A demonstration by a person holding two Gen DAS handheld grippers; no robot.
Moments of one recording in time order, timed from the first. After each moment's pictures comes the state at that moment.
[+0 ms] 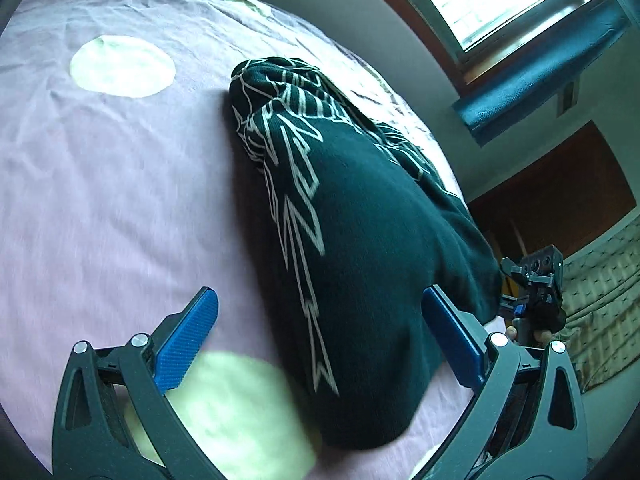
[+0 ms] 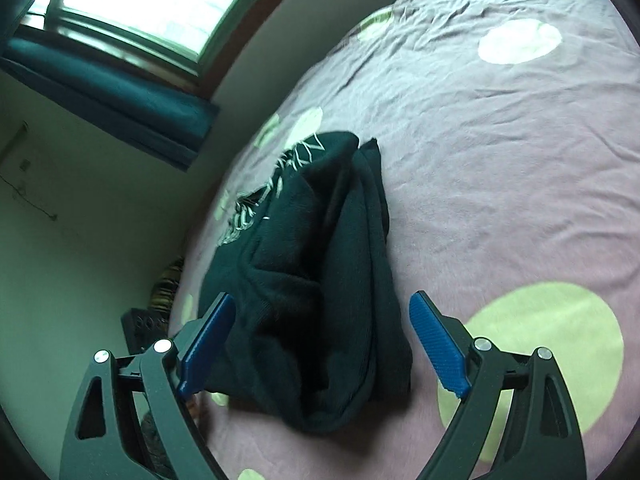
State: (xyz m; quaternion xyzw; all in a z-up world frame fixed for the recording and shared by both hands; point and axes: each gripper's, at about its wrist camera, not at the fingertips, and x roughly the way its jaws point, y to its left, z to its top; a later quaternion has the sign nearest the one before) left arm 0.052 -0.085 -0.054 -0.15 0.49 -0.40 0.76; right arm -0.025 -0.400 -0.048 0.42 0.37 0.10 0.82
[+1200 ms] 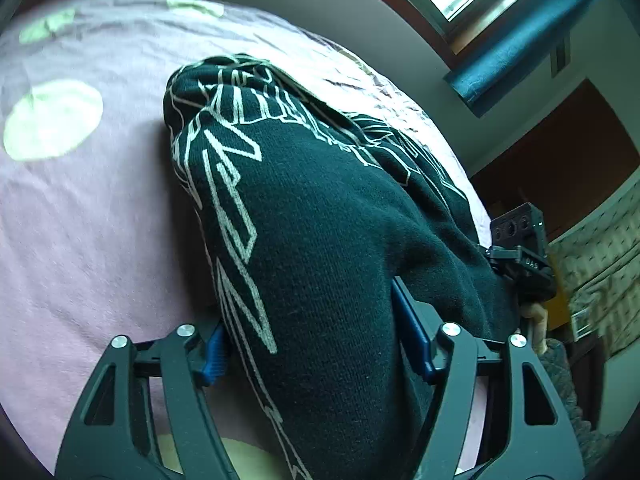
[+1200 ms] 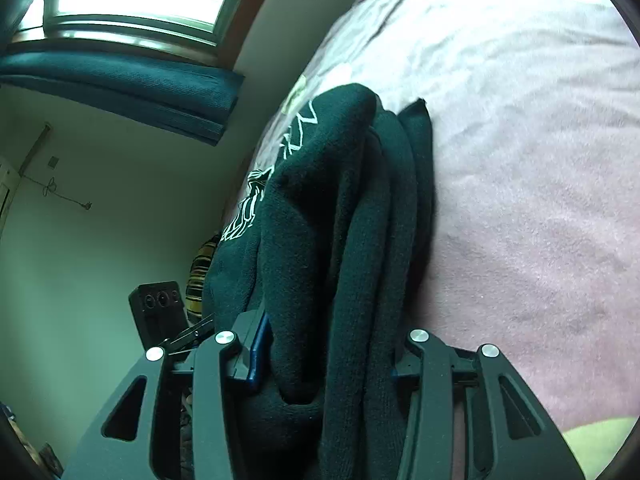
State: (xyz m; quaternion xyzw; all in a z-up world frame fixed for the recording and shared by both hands) left arm 0.066 -0.151 -0.041 -0.08 0.48 -0.42 0.77; right arm 0.022 -0.398 -0.094 0.46 0.37 0.21 0.78
